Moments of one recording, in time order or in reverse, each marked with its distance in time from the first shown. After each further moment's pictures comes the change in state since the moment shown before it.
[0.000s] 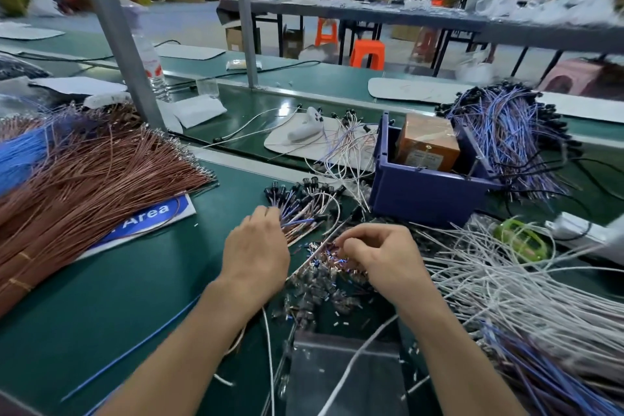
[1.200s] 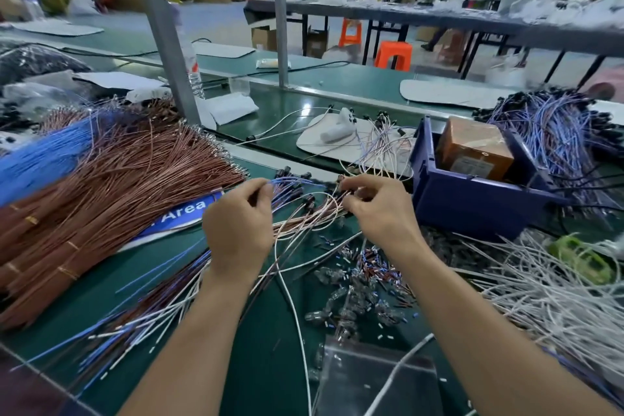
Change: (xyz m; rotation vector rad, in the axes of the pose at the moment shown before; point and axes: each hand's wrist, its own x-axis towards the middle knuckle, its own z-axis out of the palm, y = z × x) left_hand 0.024 -0.057 -0.020 -0.459 0.626 -0.114; right_hand 0.075 -0.030 0.048 -0.099 0.087 -0.135
